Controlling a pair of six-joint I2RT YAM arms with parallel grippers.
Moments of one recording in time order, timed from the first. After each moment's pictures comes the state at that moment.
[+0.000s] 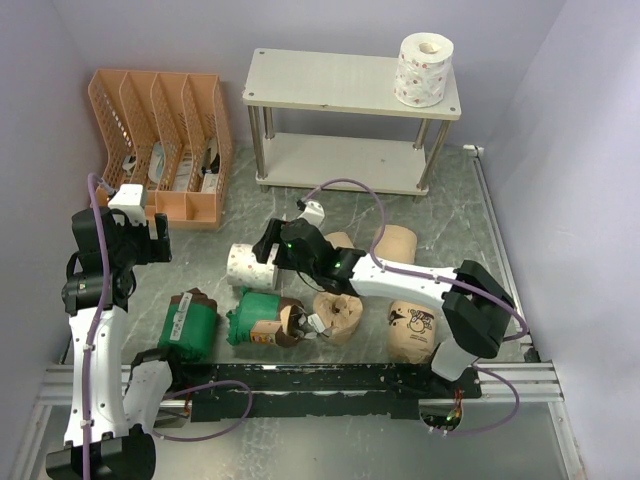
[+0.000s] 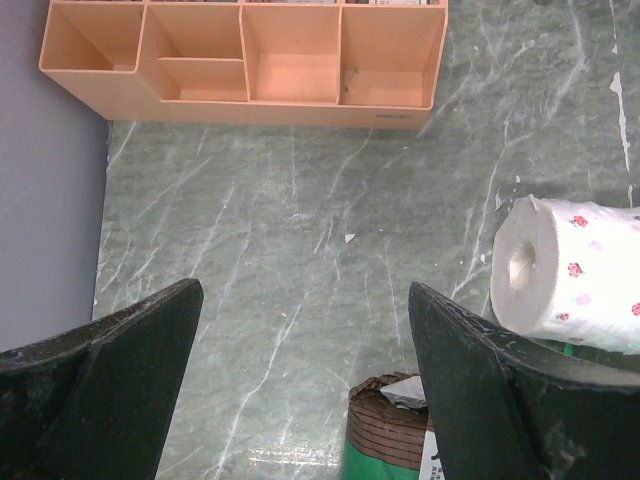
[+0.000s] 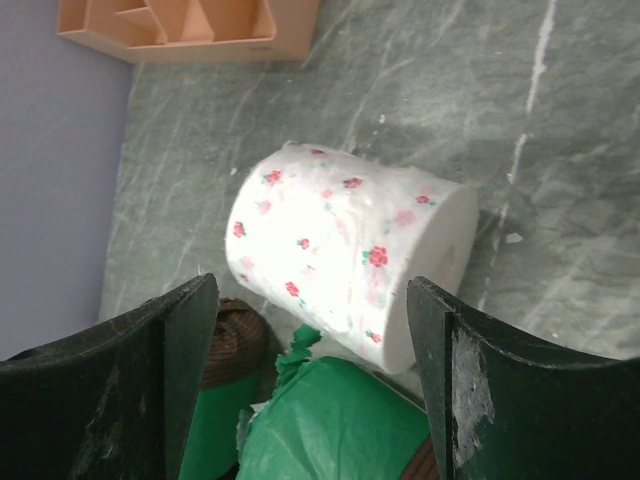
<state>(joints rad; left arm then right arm) 0.21 0.77 0.89 -0.66 0.12 0.14 1.01 1.63 1.07 0.06 0.29 0.92</state>
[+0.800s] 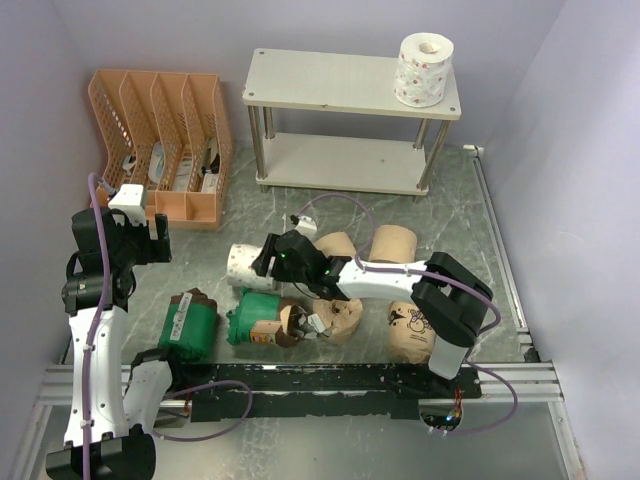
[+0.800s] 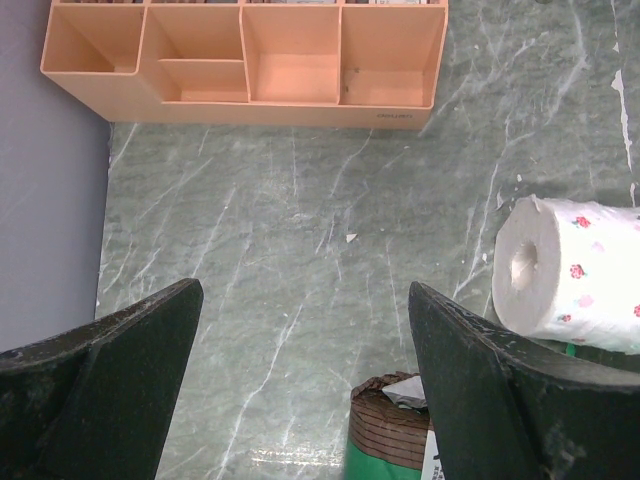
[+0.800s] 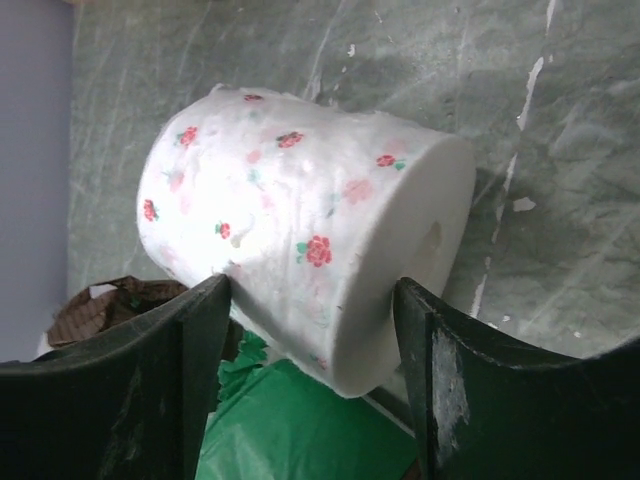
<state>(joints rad) 0.21 0.77 0.89 -0.66 0.12 0.15 1.02 1.75 1.02 0.13 0.24 0.96</state>
